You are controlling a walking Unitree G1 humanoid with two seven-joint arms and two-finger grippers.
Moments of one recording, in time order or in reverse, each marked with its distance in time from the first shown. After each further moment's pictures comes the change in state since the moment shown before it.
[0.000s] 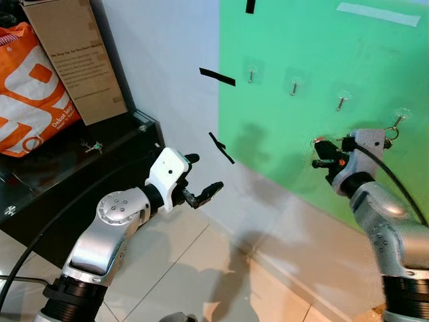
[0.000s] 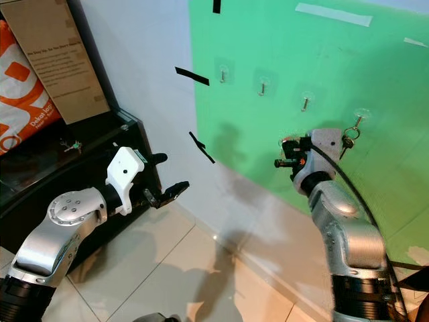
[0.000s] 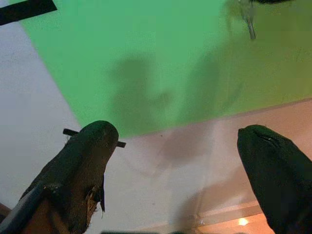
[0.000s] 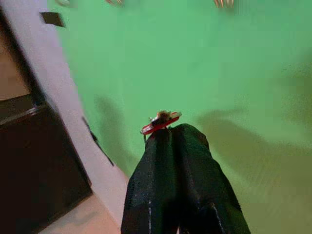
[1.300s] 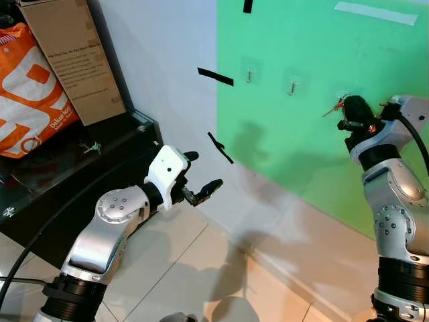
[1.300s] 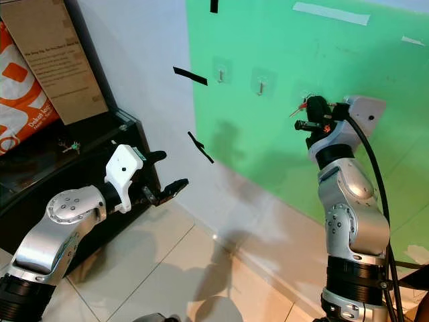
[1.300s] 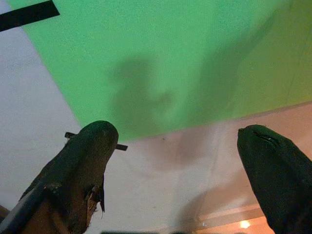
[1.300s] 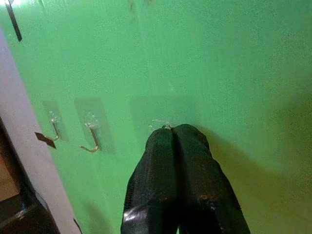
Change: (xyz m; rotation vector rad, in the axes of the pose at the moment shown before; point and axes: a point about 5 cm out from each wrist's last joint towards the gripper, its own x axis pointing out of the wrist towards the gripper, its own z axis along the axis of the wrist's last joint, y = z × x) left arm 0.000 0.003 0.002 0.003 -0.008 0.009; right arm 0.005 -0.006 0.044 0.147 -0.333 -0.111
